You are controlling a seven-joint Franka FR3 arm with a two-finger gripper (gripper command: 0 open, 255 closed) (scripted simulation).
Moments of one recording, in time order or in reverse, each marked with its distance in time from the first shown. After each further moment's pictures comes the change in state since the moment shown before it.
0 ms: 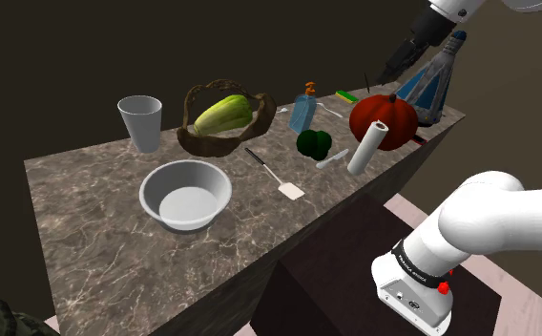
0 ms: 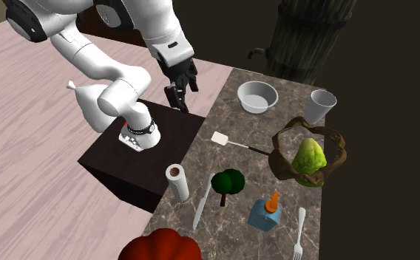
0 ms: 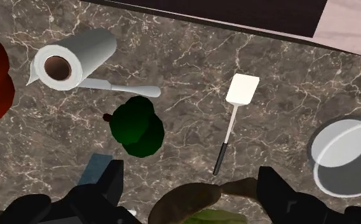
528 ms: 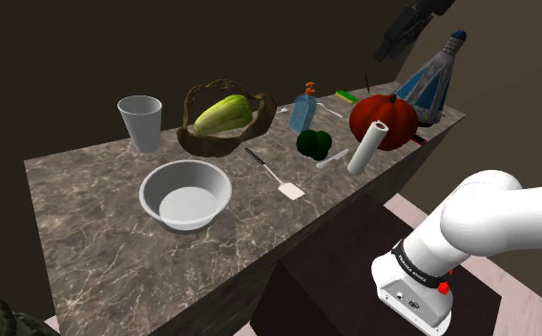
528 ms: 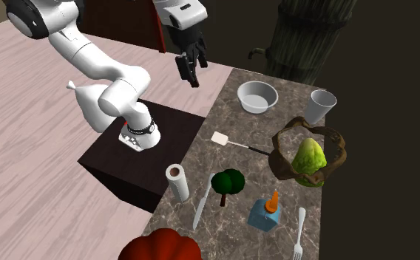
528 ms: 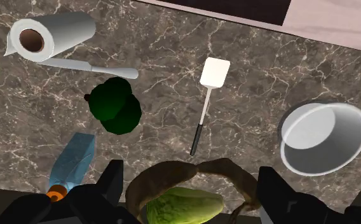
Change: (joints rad) arm 0.042 0.051 0.095 0.157 0.063 -0.092 0.091
